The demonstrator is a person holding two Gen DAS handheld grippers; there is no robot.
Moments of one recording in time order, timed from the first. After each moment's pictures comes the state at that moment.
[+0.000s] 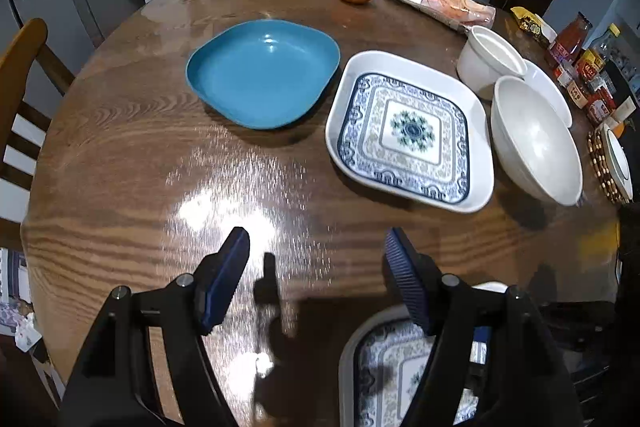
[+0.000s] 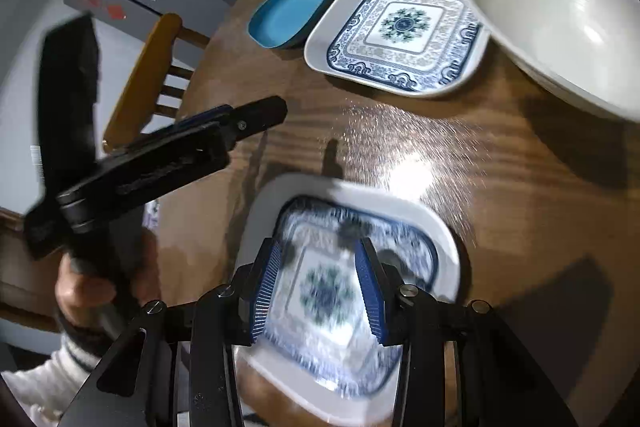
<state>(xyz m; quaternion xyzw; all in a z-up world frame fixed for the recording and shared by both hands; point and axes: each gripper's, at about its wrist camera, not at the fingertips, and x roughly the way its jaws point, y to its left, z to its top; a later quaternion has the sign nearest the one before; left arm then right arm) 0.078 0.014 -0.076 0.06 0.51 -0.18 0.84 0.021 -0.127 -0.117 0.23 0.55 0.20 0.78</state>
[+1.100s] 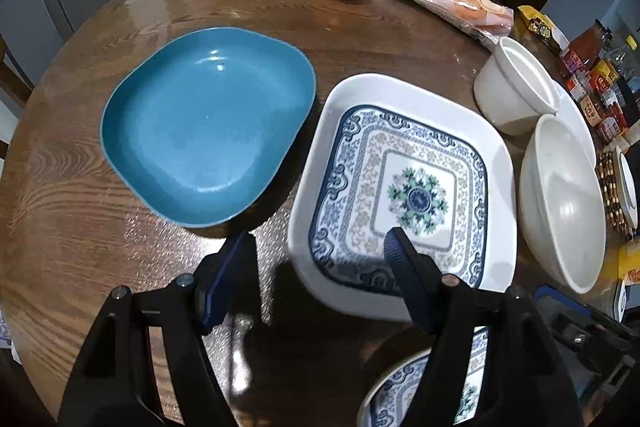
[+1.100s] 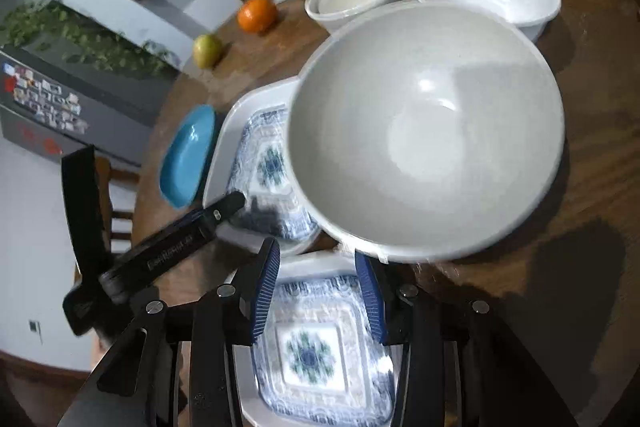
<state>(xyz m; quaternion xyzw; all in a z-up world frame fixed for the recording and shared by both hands) 0.142 -0.023 -0.100 0.05 0.54 -0.20 0.82 0.035 -0.192 -0.100 0.34 0.47 -0.01 0.82</state>
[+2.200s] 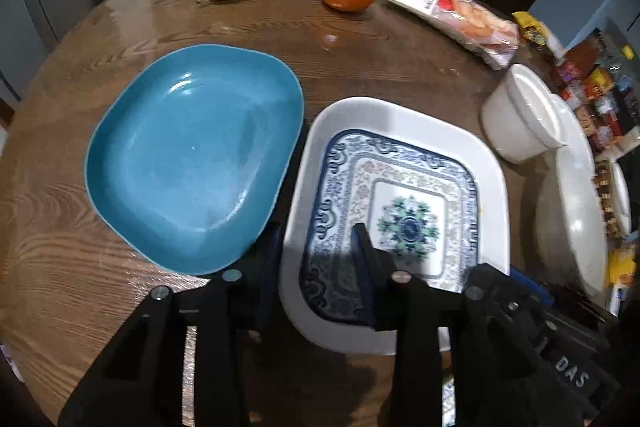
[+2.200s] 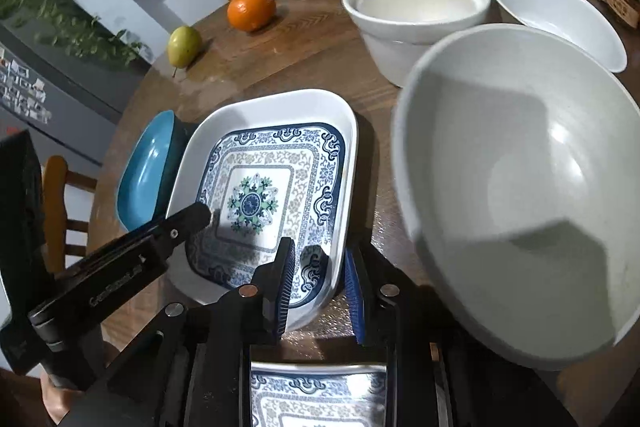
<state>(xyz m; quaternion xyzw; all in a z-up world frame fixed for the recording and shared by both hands) 0.180 -0.026 -0.100 0.06 0.54 -0.22 0.81 0.083 -0.174 -0.108 0.28 0.48 -0.06 0.83</state>
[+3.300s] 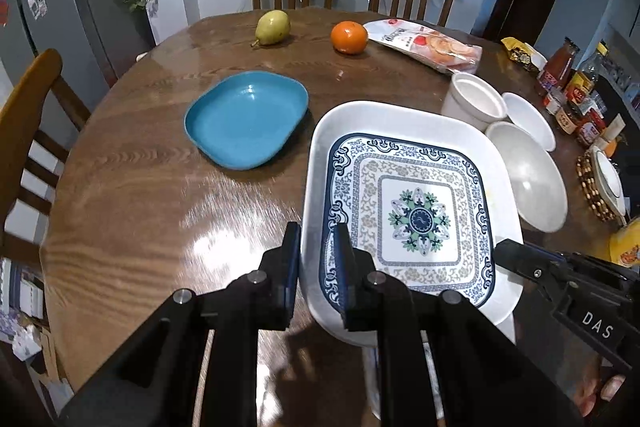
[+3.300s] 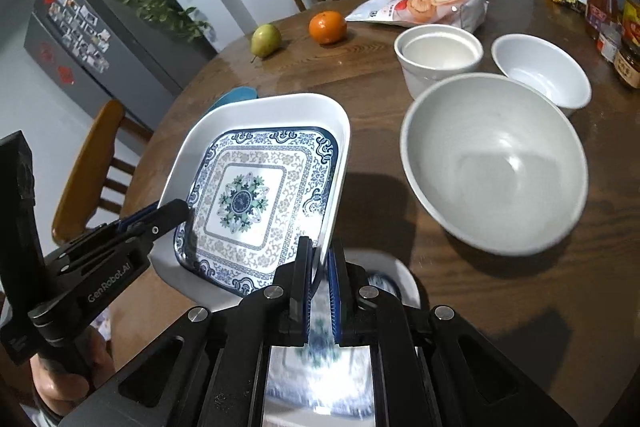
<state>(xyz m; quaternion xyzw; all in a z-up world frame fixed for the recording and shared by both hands) 0.062 0.004 -0.040 0.05 0.46 -0.18 0.87 0.005 -0.160 -0.054 0.20 0.45 0.03 0.87</state>
